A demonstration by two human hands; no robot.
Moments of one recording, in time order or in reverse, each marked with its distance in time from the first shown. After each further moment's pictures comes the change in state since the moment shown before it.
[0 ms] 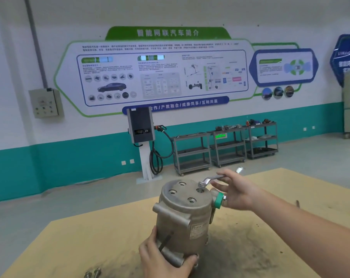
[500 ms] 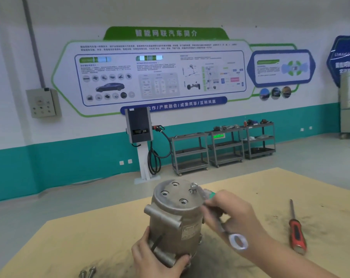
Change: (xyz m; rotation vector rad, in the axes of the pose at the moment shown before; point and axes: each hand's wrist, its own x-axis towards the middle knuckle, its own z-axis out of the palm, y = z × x) left_hand -0.004 -0.009 0.001 -0.038 0.065 0.060; right_hand -0.094 0.061 0.019 -0.944 -0.033 -1.437
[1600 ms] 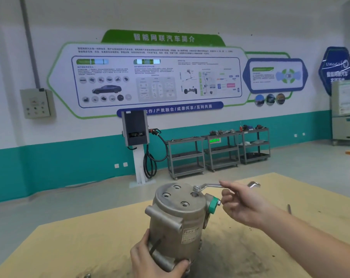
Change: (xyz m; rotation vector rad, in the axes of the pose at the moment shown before) left_hand 0.007 0.004 -0.004 -0.026 -0.064 -0.021; right_hand 0.035 0.062 -0.018 1.237 0.214 1.384
